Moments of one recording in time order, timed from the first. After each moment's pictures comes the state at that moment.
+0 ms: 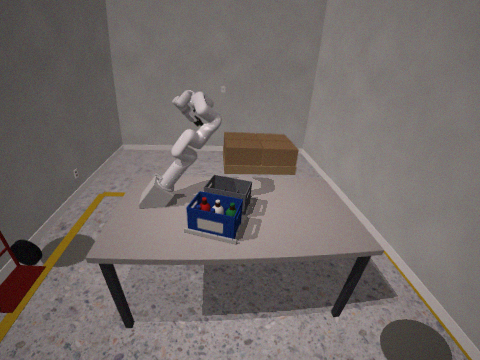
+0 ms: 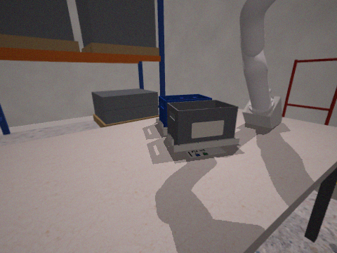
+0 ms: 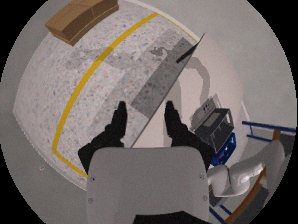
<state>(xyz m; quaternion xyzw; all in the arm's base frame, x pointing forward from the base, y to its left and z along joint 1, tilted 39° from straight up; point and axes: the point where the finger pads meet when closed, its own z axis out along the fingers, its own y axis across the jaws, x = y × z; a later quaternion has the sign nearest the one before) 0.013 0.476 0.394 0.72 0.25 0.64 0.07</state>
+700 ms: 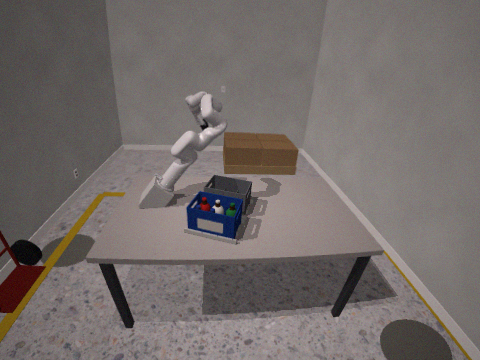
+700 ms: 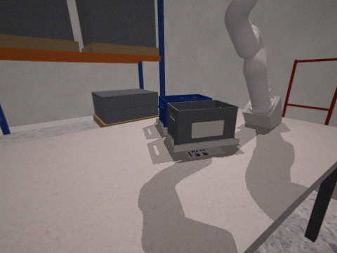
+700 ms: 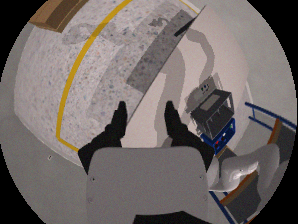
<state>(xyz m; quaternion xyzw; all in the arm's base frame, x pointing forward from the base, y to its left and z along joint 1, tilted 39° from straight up) 0.066 0.415 0.404 0.81 0.22 0.53 0.09</state>
